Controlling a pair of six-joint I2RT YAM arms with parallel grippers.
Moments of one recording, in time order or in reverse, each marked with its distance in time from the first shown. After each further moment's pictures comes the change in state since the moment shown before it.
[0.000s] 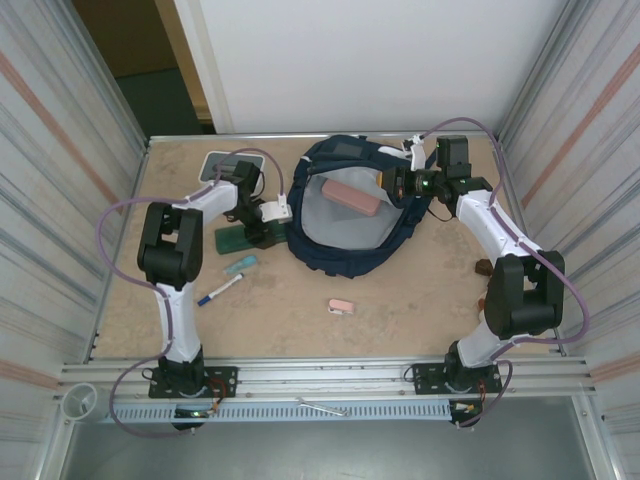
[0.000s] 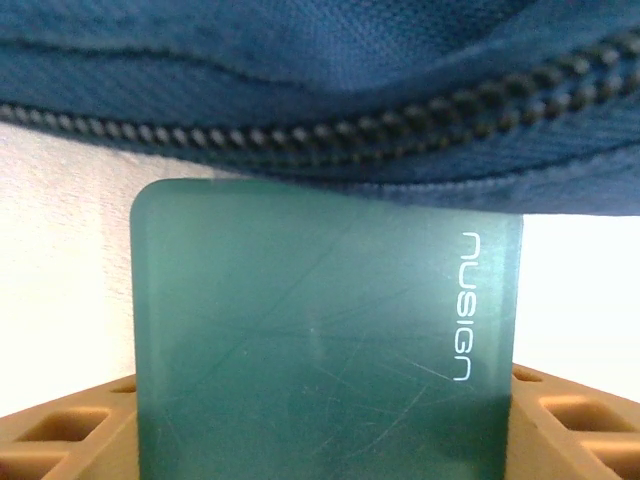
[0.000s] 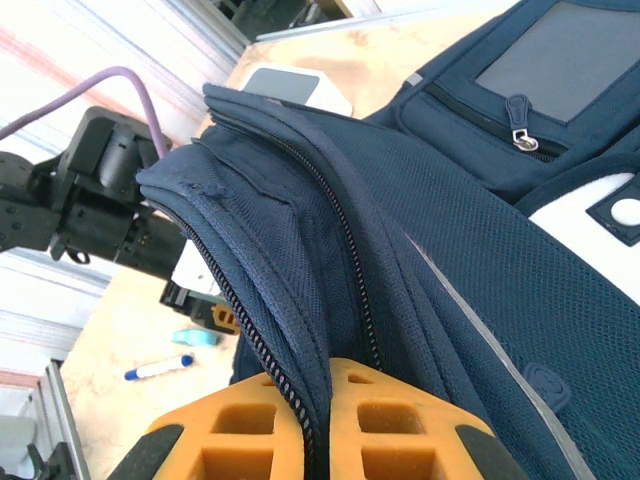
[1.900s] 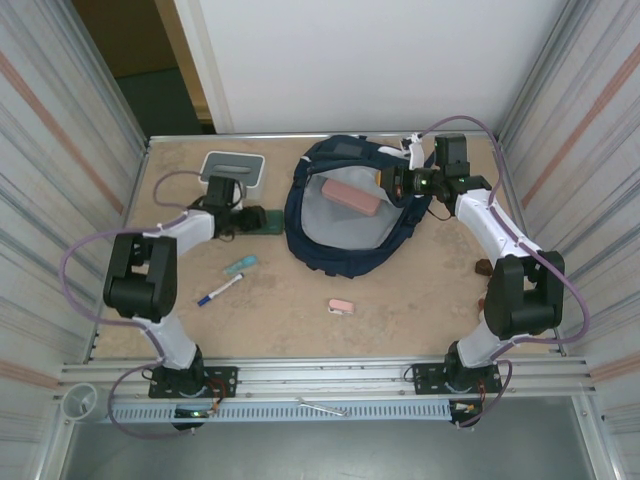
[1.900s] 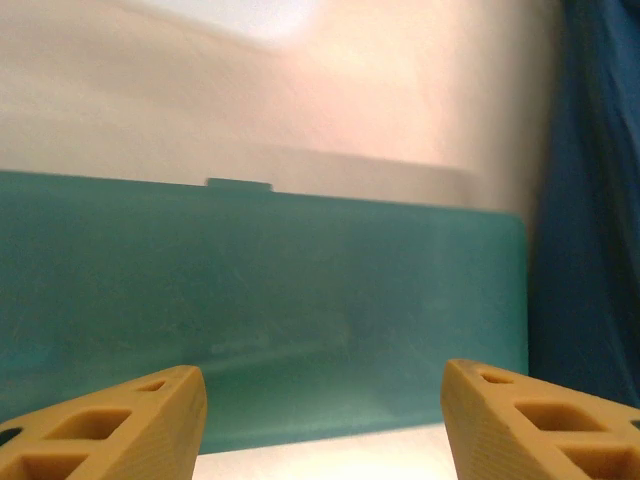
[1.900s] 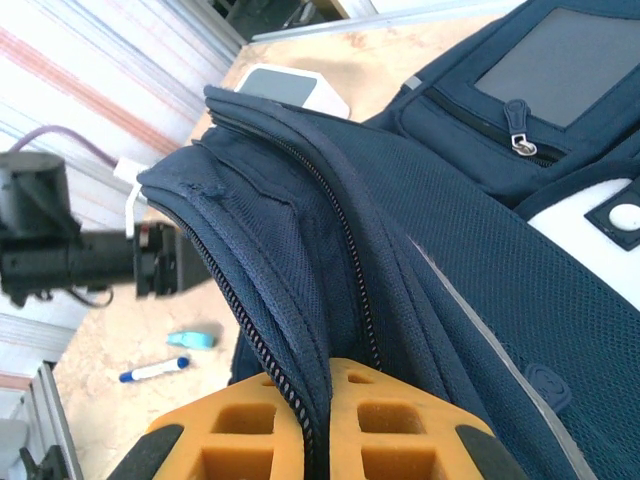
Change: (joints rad) left arm 0.042 -0.329 -0.446 0.502 -0.072 -1.420; right arm 0.011 0.000 0.014 -0.014 0.022 -0.003
